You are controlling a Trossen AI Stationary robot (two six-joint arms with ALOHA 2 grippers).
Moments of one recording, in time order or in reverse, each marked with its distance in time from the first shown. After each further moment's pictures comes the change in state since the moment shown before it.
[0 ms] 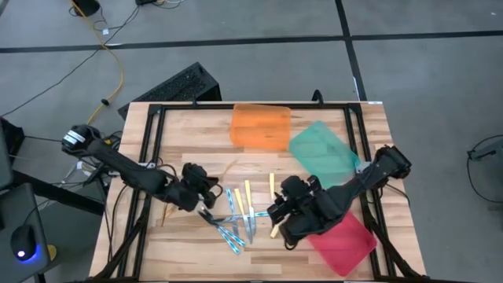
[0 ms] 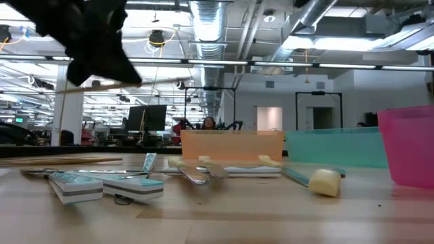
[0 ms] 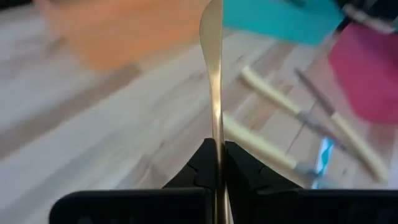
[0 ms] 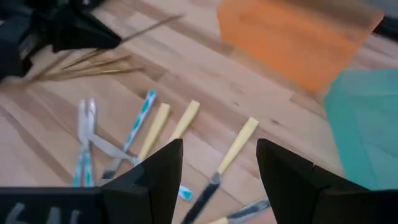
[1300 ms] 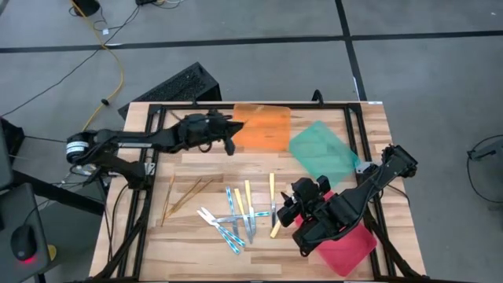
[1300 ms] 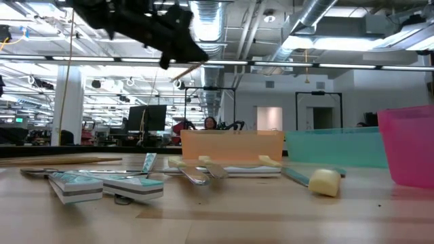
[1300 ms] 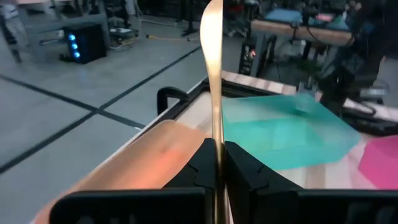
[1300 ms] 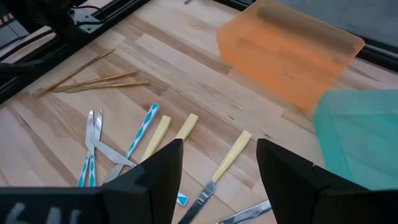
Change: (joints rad) left arm 0.726 0.130 0.154 0.592 0.626 0.884; right arm 0.068 -0.042 0.000 -0.070 0.096 0.032
